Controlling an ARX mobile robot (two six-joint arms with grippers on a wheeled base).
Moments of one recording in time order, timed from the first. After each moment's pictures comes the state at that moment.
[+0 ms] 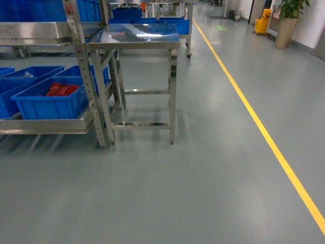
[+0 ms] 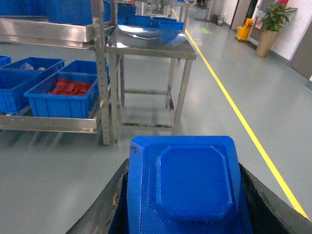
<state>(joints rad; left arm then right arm) -0.21 0.33 0.37 -0.13 -0.18 -0.12 0.00 0.01 0.01 -0.01 0.00 0.00</state>
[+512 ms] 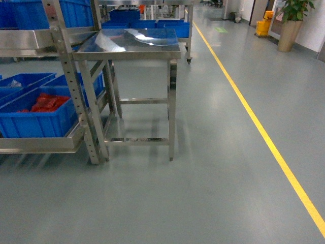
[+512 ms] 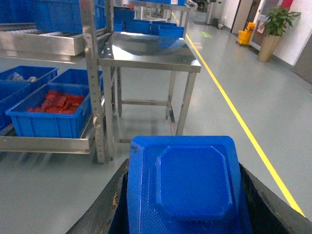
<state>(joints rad) -0.21 0.33 0.37 -0.13 -0.18 -0.12 0.00 0.01 0.01 0.00 0.00 0.00</state>
